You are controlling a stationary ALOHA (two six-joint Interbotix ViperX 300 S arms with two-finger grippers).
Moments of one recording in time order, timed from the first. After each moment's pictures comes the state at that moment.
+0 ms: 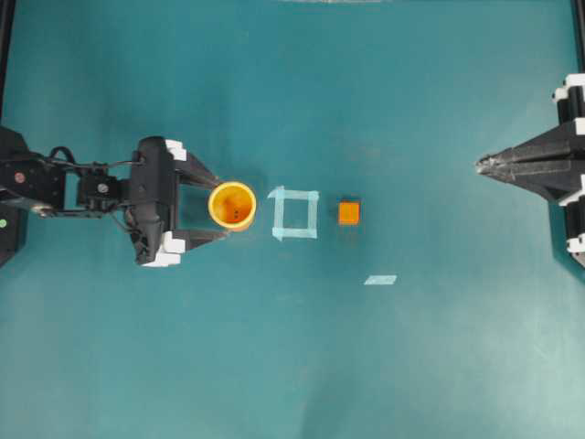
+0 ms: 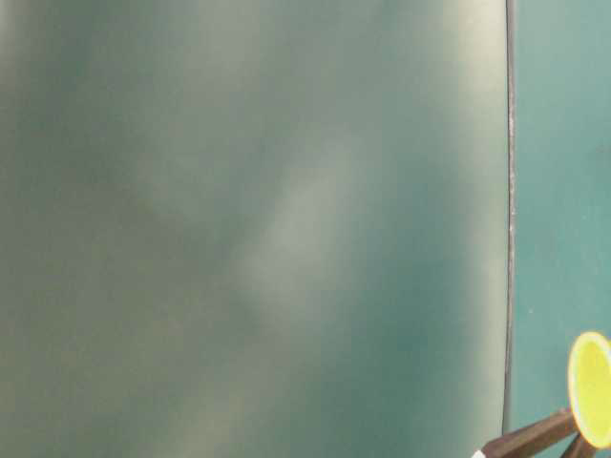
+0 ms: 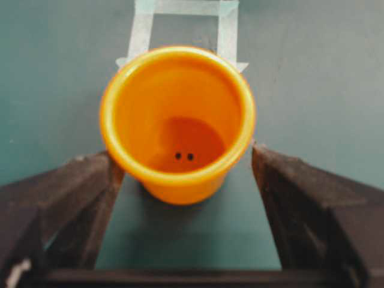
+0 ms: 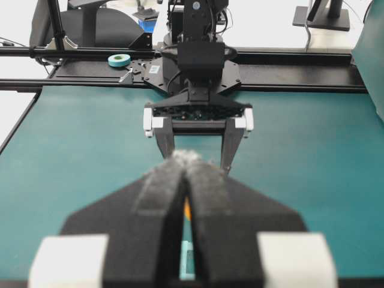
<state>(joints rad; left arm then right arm) 0.04 0.04 1.07 0.02 -0.65 0.02 0.00 -0.96 1.13 0.00 -0.21 0.00</state>
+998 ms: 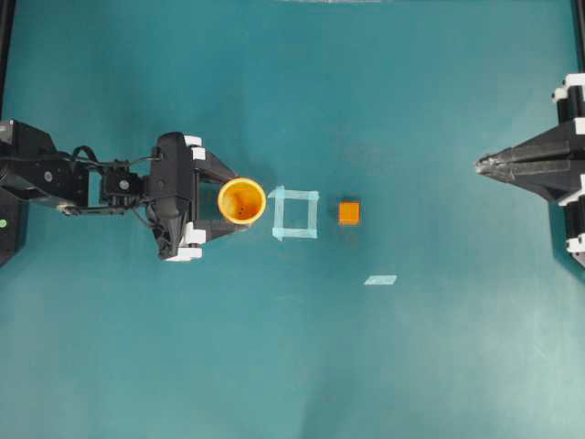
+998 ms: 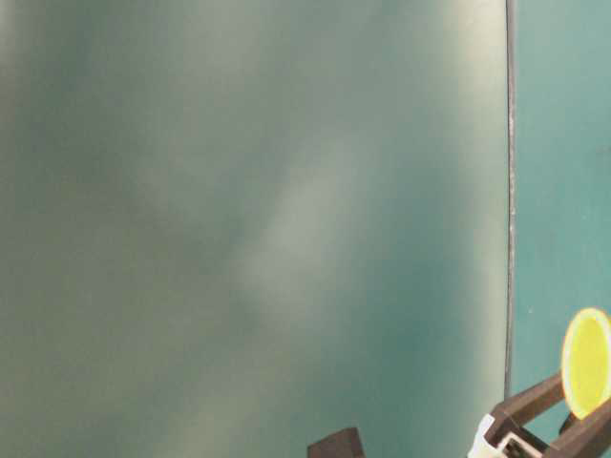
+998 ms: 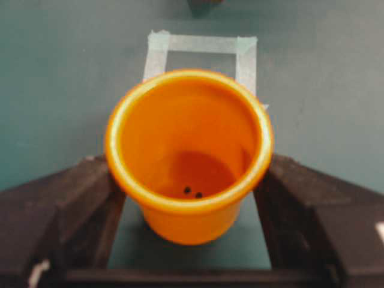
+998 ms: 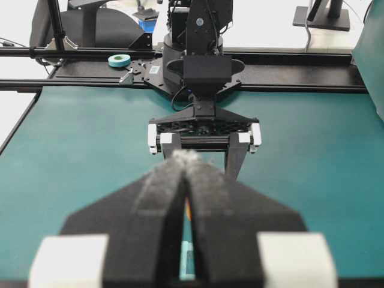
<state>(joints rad) 0.06 0.14 1.02 0.01 -0.74 0.03 0.00 -0.96 1.13 0.00 -0.21 0.00</state>
